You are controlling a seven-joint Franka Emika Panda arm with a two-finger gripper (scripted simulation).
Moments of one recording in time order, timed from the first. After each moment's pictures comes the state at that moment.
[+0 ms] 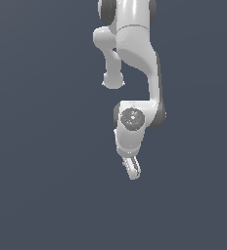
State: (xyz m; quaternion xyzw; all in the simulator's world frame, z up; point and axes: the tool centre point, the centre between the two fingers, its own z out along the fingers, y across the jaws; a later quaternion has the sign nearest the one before) arm 0.068 0.053 0.056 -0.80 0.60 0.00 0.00
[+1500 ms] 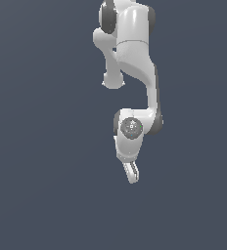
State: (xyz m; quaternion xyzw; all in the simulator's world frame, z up) arm 0.072 0.054 0.017 -0.80 0.60 0.00 0.00
